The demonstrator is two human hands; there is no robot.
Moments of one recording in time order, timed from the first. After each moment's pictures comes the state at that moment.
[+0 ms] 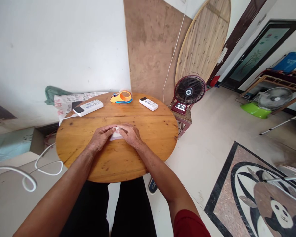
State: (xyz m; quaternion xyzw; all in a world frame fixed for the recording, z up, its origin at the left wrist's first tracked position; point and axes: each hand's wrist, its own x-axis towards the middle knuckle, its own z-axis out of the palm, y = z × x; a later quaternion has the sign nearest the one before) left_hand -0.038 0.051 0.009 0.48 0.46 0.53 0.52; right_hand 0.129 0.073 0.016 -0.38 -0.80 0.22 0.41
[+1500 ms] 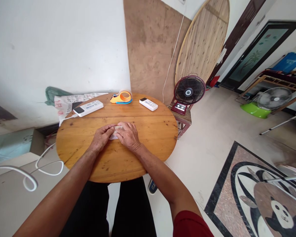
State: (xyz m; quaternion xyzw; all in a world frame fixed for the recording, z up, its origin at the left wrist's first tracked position) left_hand -0.039 0.055 0.003 0.51 0.51 0.54 0.43; right_hand 0.125 0.060 0.019 -0.38 -0.87 0.00 0.33
